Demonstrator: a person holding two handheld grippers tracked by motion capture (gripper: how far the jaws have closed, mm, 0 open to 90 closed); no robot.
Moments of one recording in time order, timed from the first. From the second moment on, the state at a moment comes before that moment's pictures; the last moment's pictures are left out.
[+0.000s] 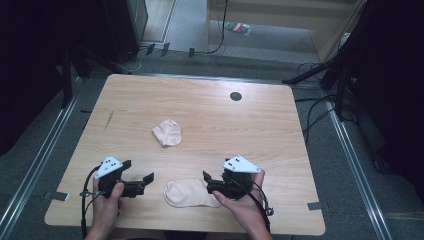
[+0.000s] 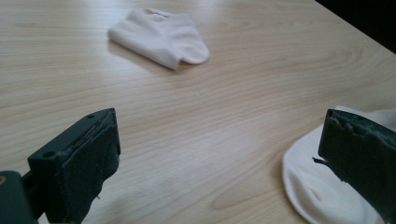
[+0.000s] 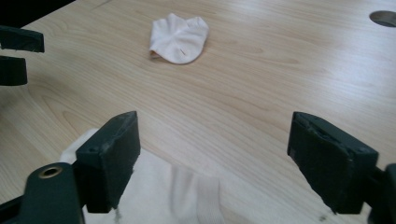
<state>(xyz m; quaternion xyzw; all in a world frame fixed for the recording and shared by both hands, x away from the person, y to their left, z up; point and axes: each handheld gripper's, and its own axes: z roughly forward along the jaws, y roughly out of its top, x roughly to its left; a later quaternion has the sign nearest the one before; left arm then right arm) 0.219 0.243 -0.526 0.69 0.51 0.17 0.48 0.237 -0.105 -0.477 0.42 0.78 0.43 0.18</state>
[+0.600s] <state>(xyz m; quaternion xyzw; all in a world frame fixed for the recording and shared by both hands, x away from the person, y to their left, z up) 0.235 0.288 -0.538 0.65 0.57 0.20 0.46 0.291 -0.032 -0.461 0.40 0.79 0.43 0.17</state>
